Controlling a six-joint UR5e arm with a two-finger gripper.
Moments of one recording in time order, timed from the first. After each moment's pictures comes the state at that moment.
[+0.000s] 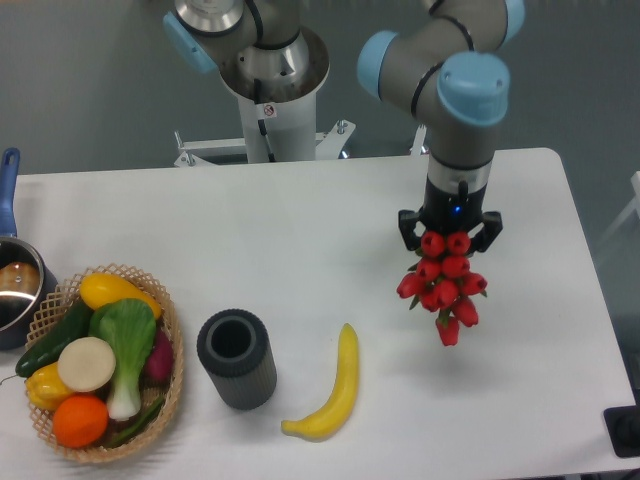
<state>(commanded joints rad) 2.67 -1.88 -1.76 -0.93 1.45 0.73</state>
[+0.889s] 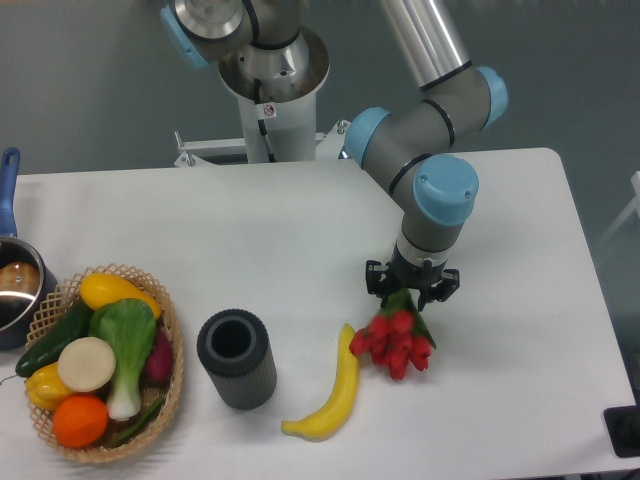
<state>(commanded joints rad) 2.62 -2.01 -1.74 -0.92 1.47 0.73</state>
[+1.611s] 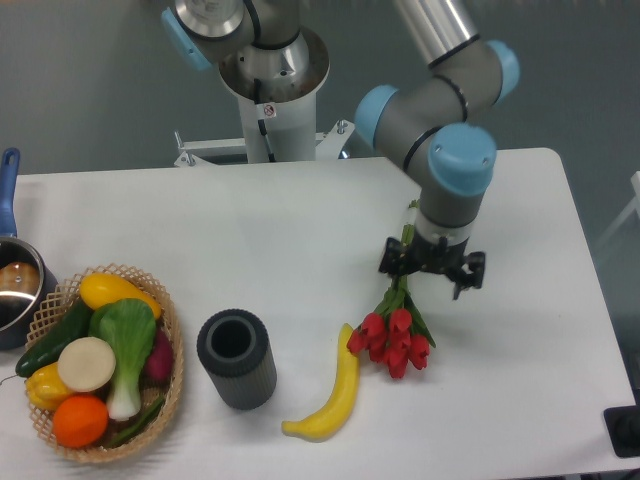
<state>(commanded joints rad) 2.73 -1.91 -1.73 -0.92 1.53 0.99</state>
